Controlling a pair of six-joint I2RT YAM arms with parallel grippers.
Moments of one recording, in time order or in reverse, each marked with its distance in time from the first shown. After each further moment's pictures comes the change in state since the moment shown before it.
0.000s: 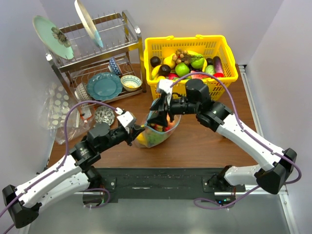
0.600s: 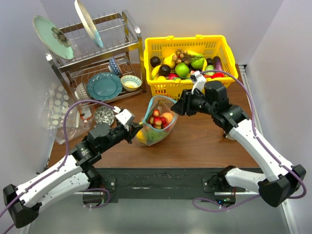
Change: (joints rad) left arm 0.000 0.006 -0.015 0.027 -0.108 -0.046; right arm -0.214 -0.137 -0.117 -0.198 0.359 0.534
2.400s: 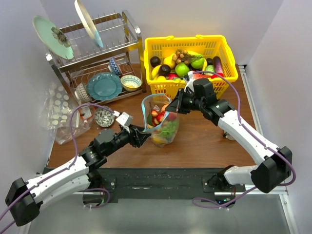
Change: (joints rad) left arm 0.002 0.042 -0.226 0.315 0.031 -0.278; right arm 0.003 0.165 0.001 0.082 -0.063 0.243
